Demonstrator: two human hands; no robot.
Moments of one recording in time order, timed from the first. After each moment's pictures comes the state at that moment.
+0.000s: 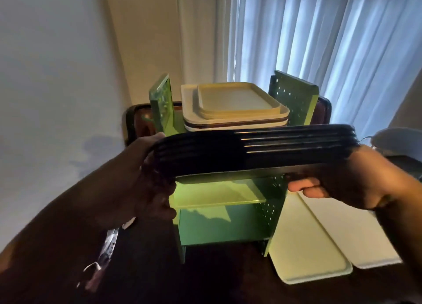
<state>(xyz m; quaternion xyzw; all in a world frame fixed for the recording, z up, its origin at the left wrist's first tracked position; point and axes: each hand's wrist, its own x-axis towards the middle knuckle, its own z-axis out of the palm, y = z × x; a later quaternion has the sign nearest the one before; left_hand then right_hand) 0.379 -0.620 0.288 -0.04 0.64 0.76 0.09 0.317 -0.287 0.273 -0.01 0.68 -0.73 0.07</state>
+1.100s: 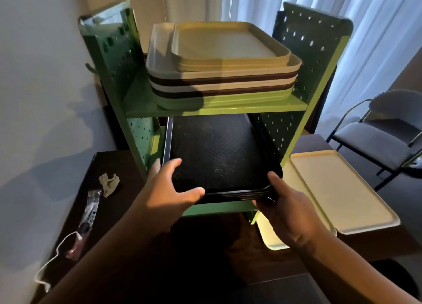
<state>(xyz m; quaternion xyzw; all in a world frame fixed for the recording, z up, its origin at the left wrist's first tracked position) 0.318 -0.573 0.150 -0.07 0.91 0.41 0.04 0.300 -0.329 0.112 0.19 0.51 -0.83 0.09</state>
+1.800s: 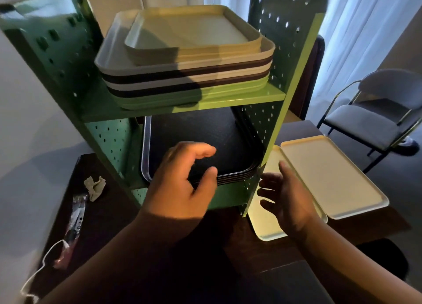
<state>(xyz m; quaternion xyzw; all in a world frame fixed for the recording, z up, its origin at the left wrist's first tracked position) 0.311 -0.515 0.162 0.16 0.87 0.42 -0.20 0.277 -0.287 0.082 0.25 0.57 -0.77 0.10</state>
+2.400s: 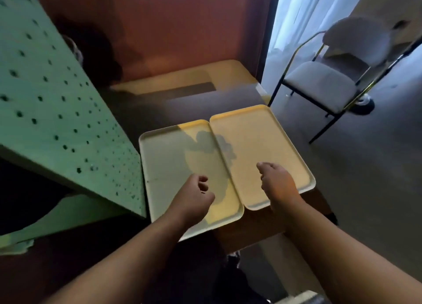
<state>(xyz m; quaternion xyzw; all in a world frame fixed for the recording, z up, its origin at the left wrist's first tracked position) 0.197 -0.215 -0.021 -0.07 0.83 0.49 0.26 0.189 -0.011 -0.021 0.36 0.73 -0.58 0.07</state>
